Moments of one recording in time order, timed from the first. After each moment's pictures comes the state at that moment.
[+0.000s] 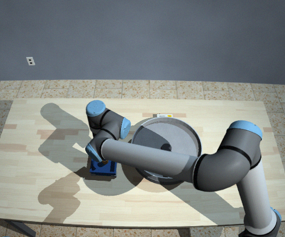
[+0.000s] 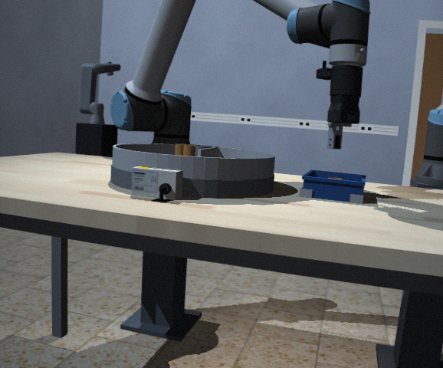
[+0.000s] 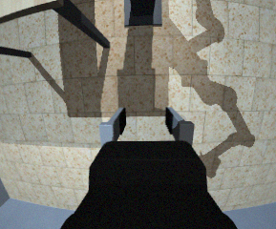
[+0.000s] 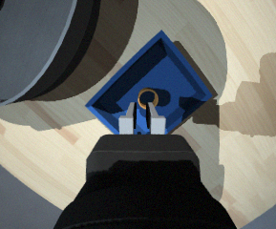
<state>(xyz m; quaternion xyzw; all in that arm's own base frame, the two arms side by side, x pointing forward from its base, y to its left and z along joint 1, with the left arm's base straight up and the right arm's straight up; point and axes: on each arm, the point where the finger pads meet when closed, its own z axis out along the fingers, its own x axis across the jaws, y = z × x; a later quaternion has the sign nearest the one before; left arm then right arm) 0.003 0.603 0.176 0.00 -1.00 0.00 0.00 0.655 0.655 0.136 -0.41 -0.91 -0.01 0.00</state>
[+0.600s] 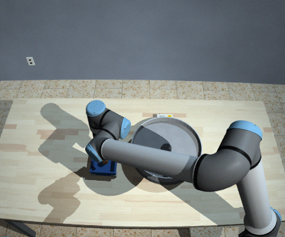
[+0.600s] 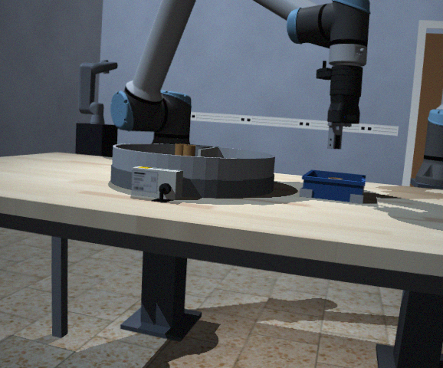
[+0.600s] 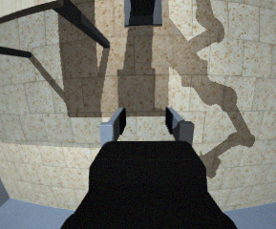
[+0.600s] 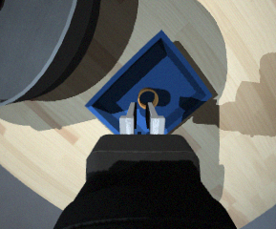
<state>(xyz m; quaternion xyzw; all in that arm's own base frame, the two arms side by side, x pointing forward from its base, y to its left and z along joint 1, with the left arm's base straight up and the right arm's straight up) 0.003 0.603 0.176 0.00 -1.00 0.00 0.00 0.655 0.655 0.136 -0.41 -0.91 -0.01 0.00</state>
